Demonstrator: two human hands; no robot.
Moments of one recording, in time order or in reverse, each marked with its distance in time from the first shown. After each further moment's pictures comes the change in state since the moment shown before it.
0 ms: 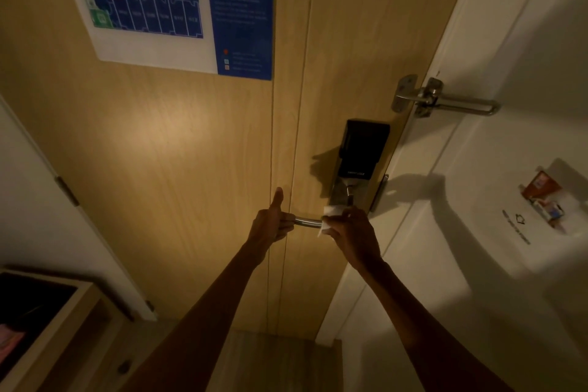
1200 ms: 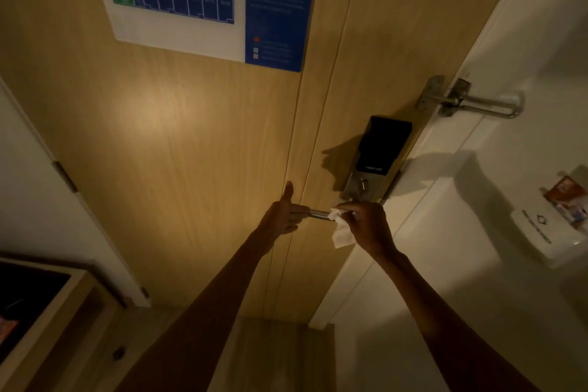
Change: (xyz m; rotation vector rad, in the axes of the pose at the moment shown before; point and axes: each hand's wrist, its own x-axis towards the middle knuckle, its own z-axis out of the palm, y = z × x) left_hand 0.010 0.005 -0.021 0.005 -0.264 -0.129; right_hand 0.011 -0.020 -0.006 -0.041 0.103 -0.012
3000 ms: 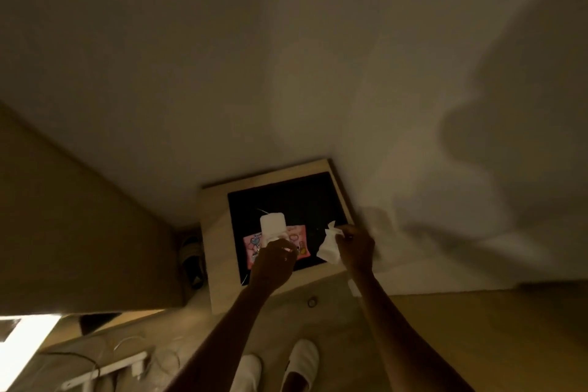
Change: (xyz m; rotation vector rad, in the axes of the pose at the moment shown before) left_hand -0.127 -0.322 -0.695 0.128 0.937 -0.210; right_hand 0.022 -0.538 0.710 0.323 -0.862 -0.218
